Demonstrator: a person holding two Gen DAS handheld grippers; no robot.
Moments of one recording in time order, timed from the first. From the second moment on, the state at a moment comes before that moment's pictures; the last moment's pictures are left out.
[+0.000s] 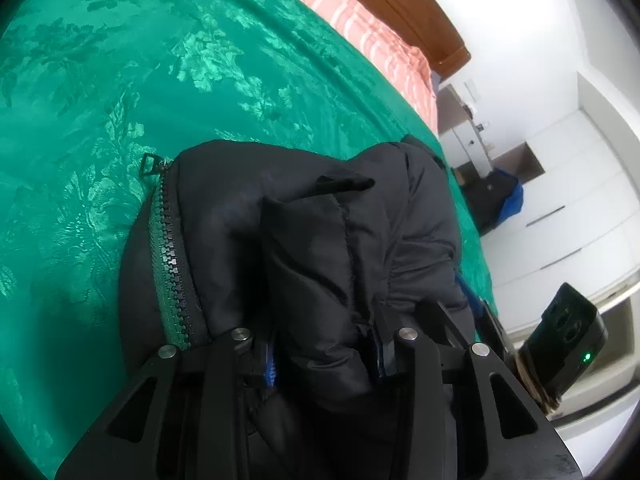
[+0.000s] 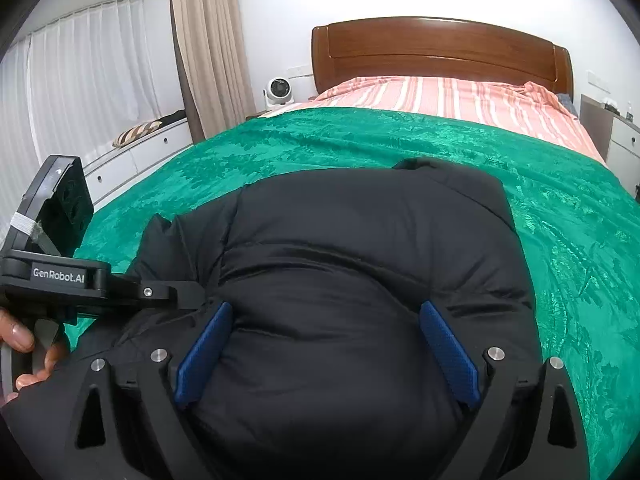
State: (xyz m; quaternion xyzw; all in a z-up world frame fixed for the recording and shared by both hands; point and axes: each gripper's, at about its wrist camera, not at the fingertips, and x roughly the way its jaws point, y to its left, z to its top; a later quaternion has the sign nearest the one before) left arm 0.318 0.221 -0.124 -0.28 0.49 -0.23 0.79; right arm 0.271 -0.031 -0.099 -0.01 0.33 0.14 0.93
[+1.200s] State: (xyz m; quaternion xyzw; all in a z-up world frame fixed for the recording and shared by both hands) left arm 0.245 0.248 -0.087 -0.22 0.53 -0.26 0.78; right arm 0.149 -0.186 -0.061 0.14 0.42 0.21 0.87
